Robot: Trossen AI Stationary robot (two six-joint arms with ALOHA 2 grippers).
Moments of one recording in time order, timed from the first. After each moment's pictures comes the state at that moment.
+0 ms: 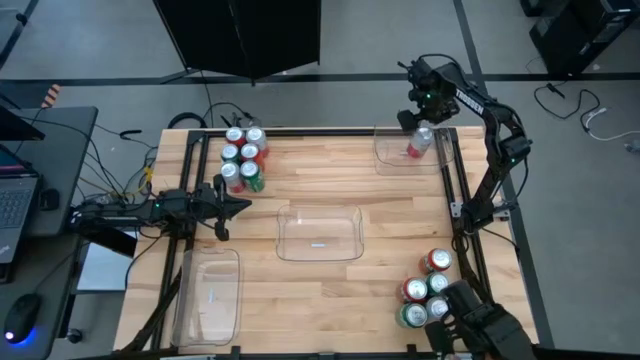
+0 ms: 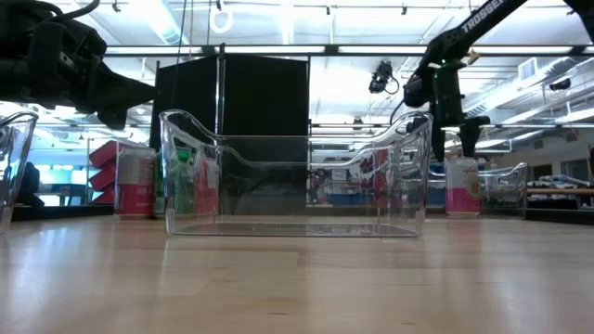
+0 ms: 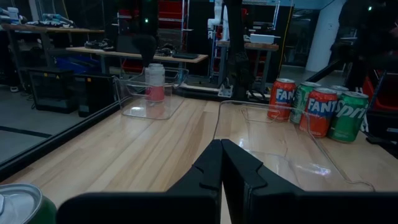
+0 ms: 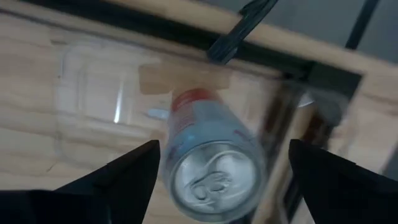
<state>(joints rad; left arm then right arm) 0.00 0.03 0.01 0.03 -0.18 -0.09 -1.13 1.78 1.56 -1.29 0.10 0.19</state>
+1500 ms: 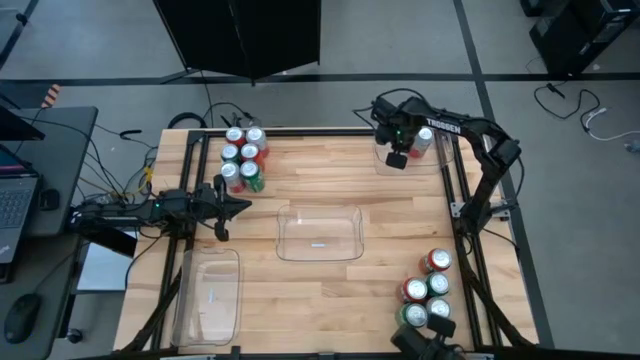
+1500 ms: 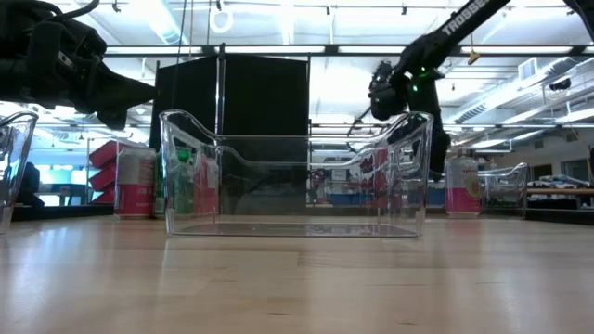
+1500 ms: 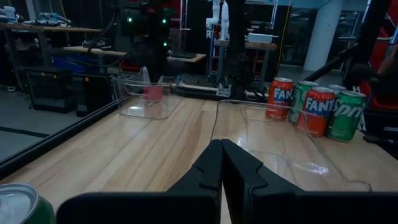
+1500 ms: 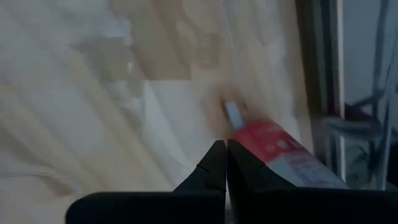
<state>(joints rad) 0.00 0.03 0.01 0.02 -0.17 -0.09 -0.79 1.78 1.32 -1.10 0.25 -0.39</state>
